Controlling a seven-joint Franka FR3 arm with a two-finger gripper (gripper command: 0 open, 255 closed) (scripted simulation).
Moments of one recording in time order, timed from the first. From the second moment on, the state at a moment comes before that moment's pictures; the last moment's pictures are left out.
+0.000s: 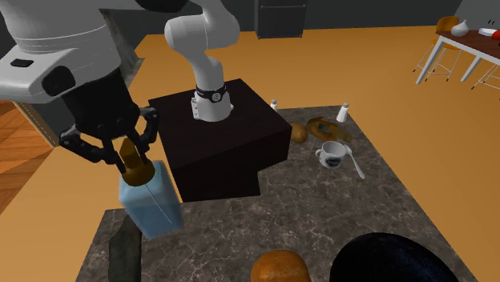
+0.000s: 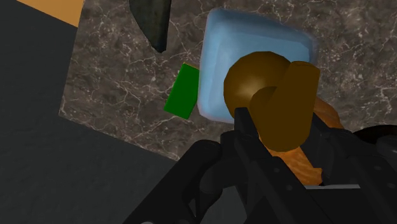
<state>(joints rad) -0.14 -0.01 -0.43 -2.08 -0.01 2.08 -0.66</state>
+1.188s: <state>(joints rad) -0.15 0.11 -0.42 -2.20 0.06 2.31 -0.70</state>
